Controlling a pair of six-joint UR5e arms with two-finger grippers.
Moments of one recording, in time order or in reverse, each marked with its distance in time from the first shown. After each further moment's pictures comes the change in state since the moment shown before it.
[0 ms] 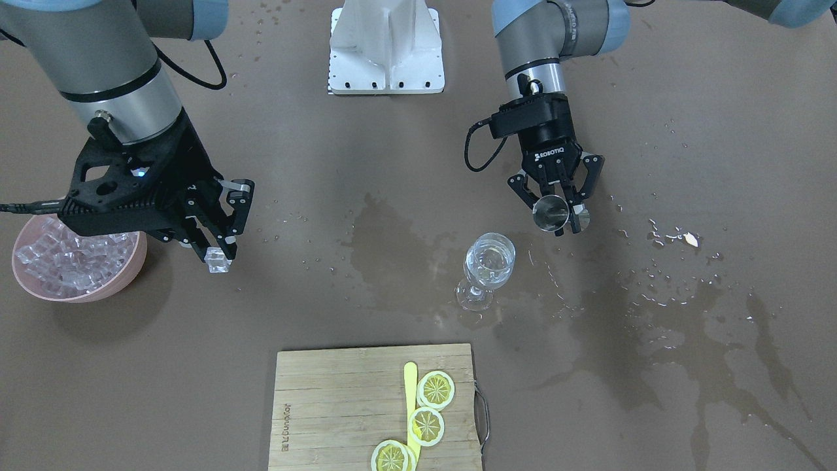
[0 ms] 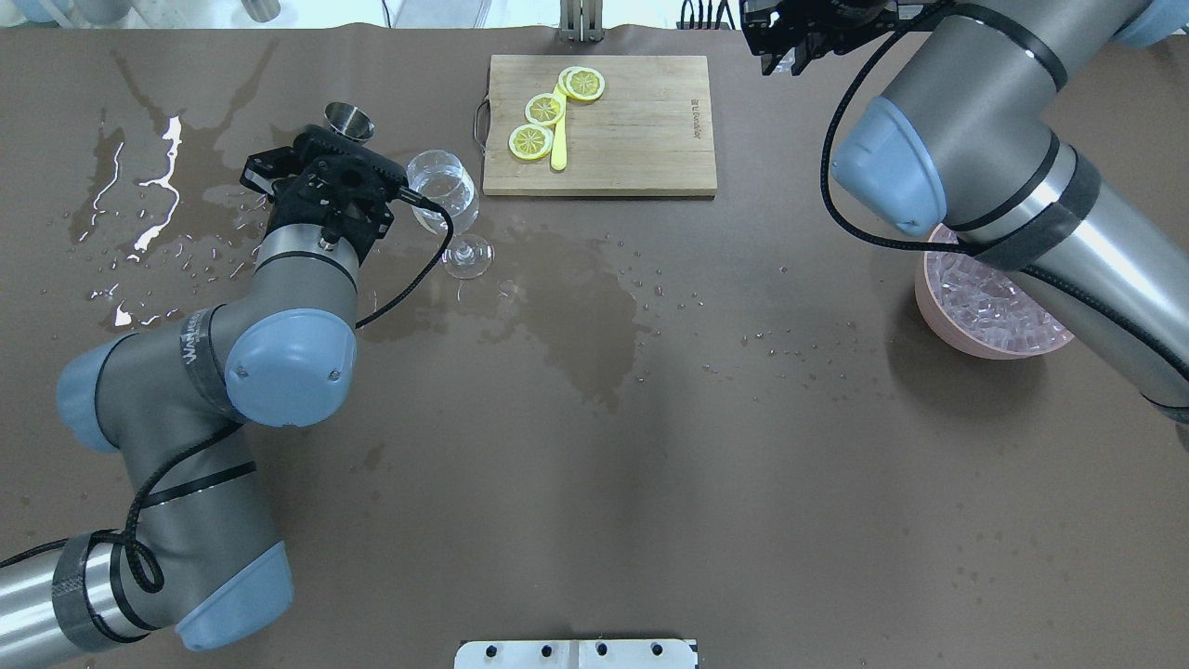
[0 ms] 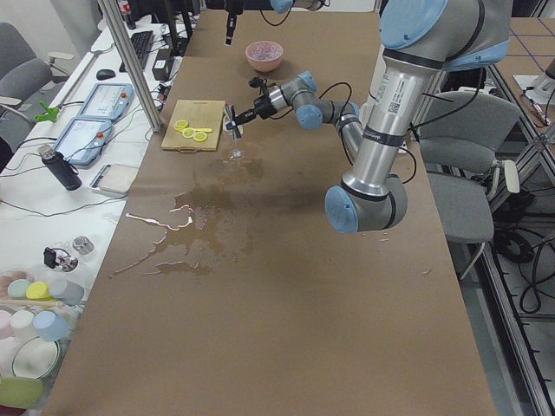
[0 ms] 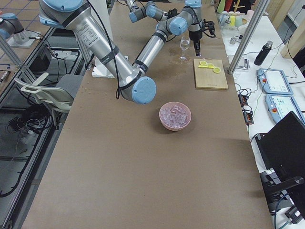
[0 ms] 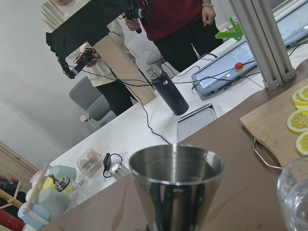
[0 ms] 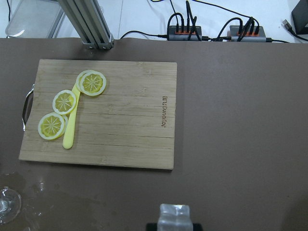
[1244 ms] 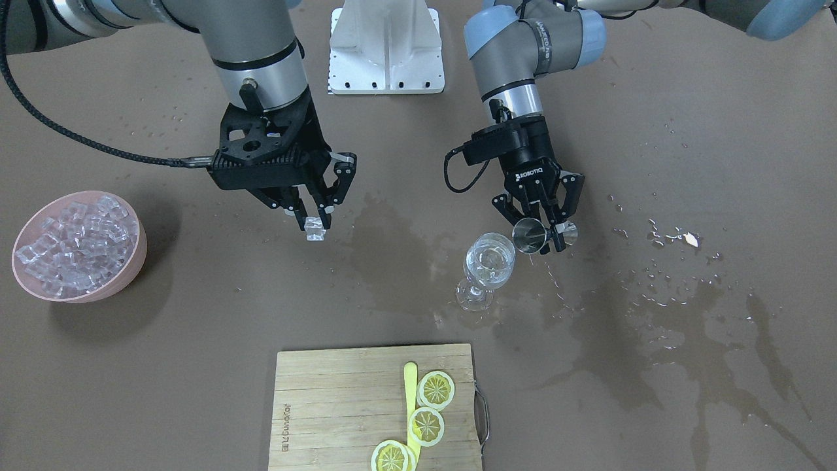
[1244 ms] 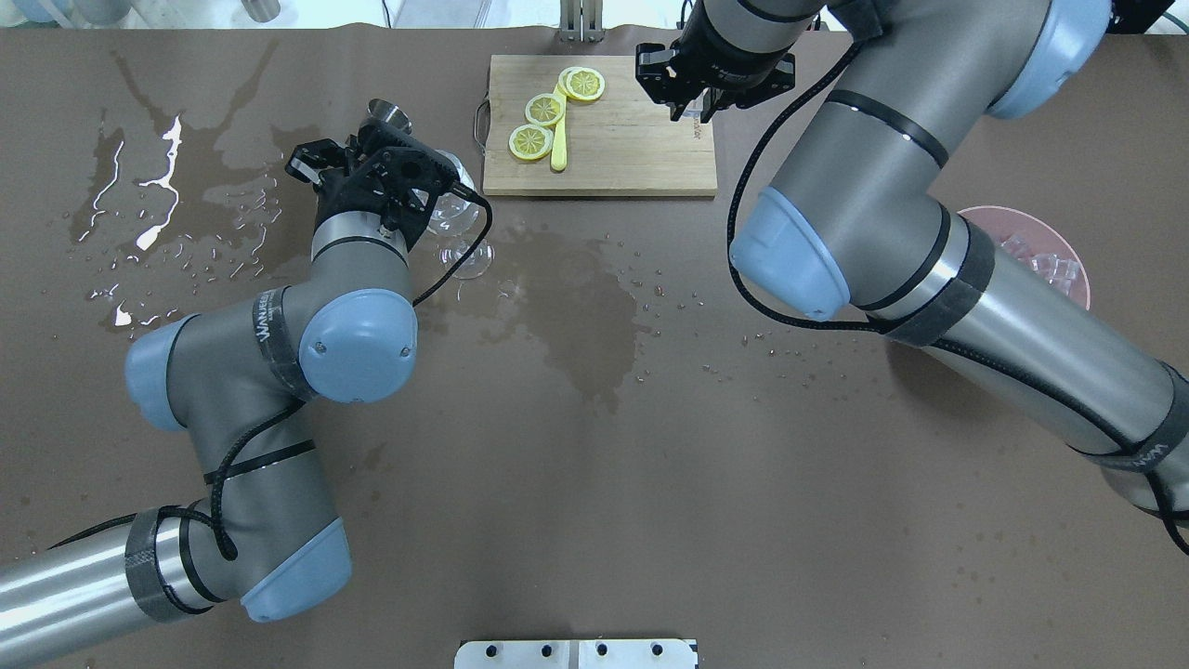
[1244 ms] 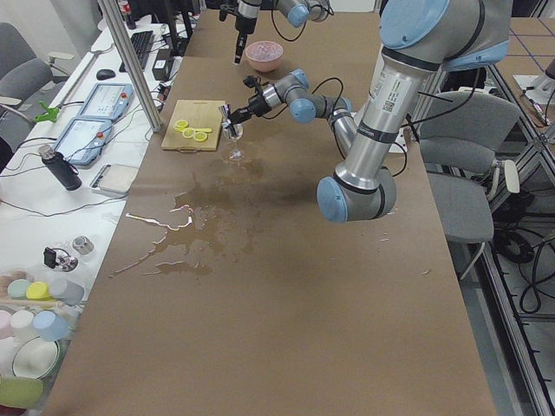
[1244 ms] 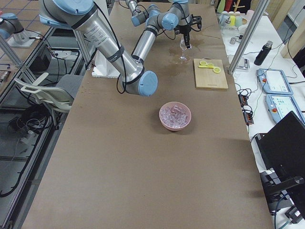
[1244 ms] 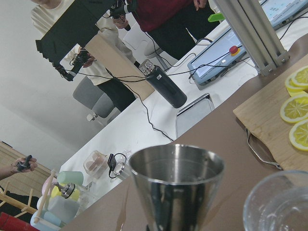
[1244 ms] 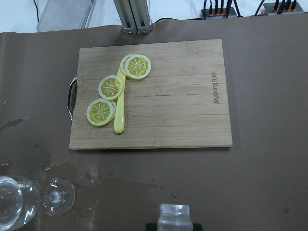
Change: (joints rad) left arm -0.015 -0.085 0.106 0.039 -0.001 0.053; right arm -0.178 0.089 -0.010 0.006 -0.142 0.213
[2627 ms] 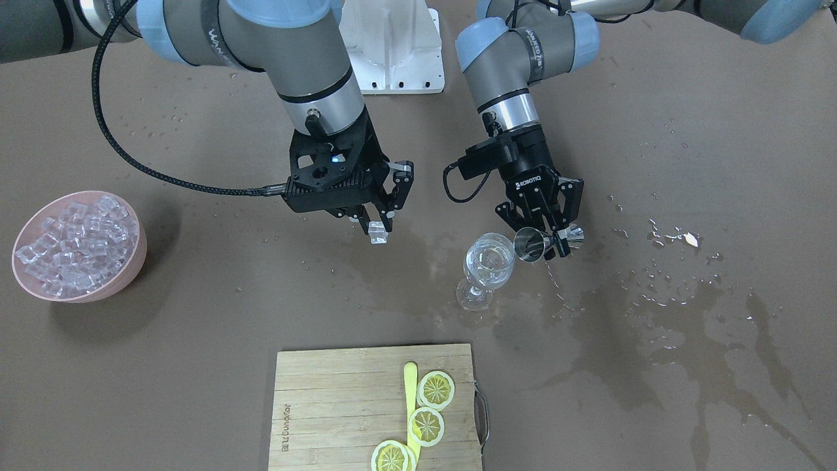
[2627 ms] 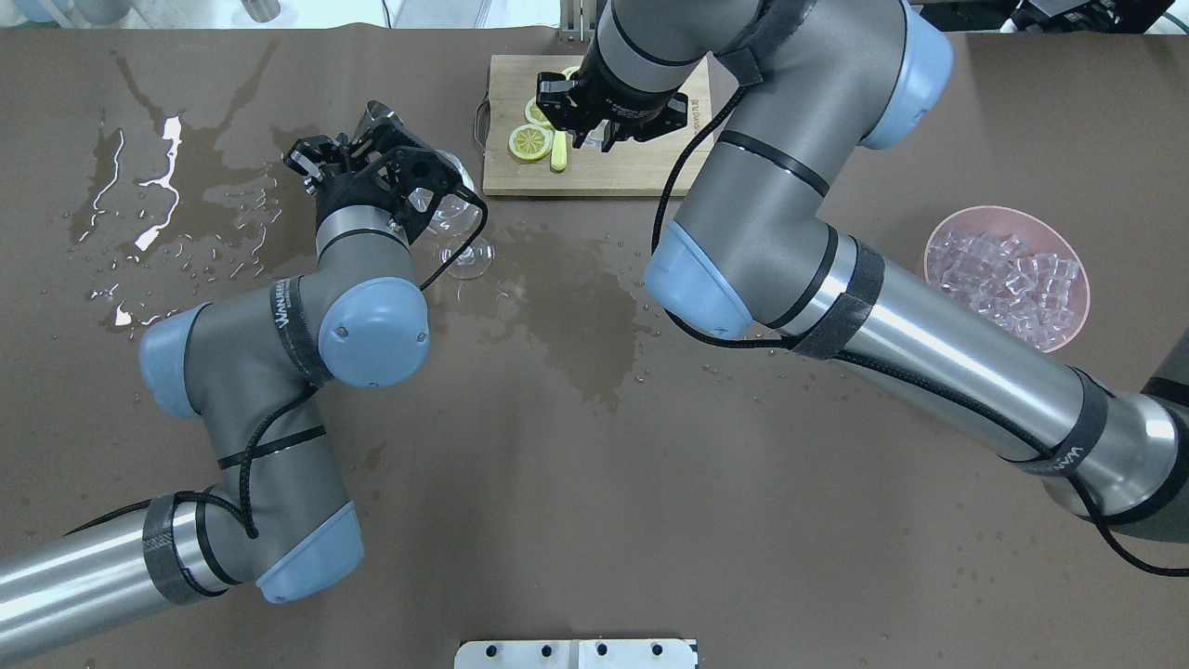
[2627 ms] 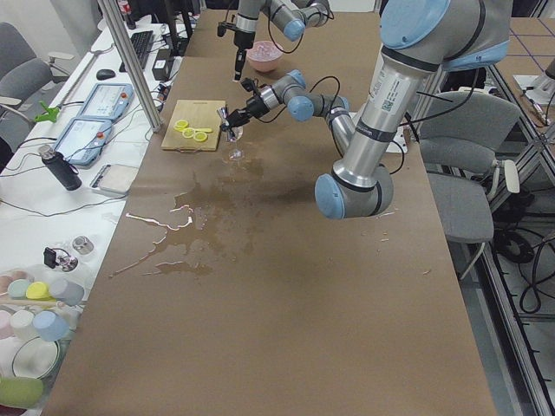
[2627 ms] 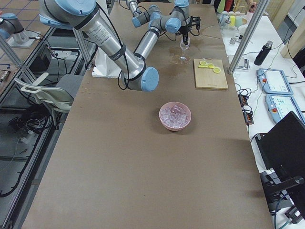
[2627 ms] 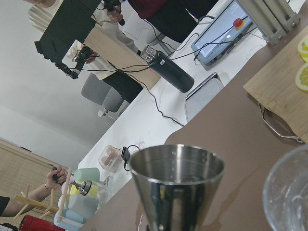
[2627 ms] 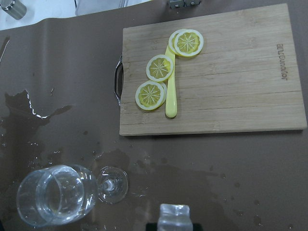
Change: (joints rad) left arm 0.005 -0.037 0.024 0.104 0.022 0.034; right arm -0.034 0.049 -0.144 0.200 0.089 0.094
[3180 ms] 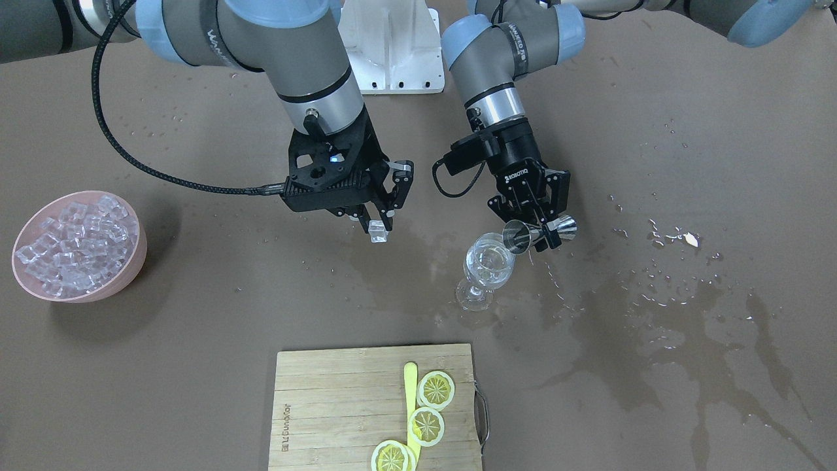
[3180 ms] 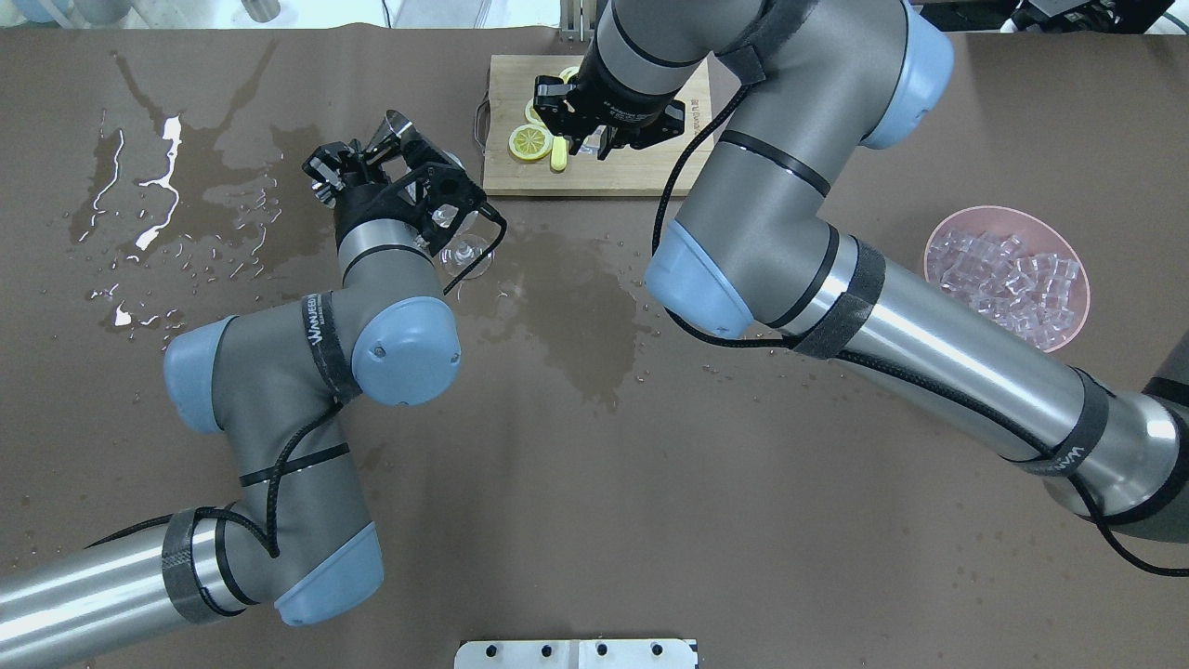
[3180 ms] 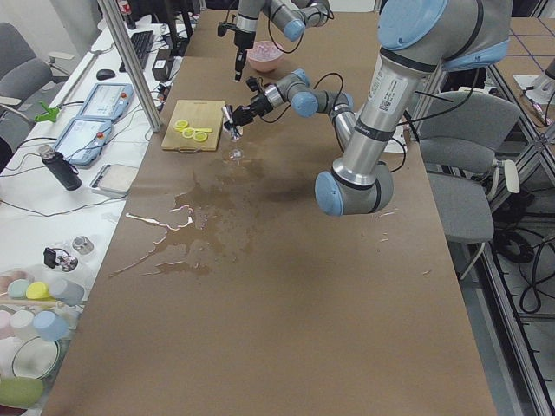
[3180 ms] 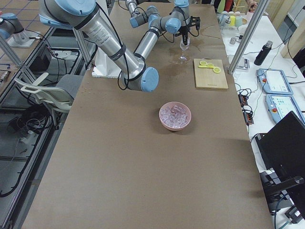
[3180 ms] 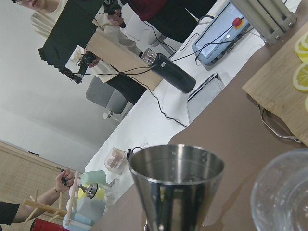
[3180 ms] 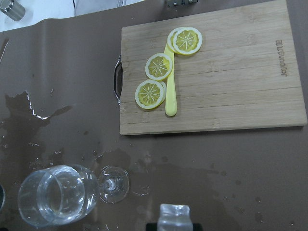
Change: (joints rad) left arm 0.033 -0.017 -0.004 0.093 0.045 0.014; right arm 0.000 -0.003 0.003 0.002 0.001 0.015
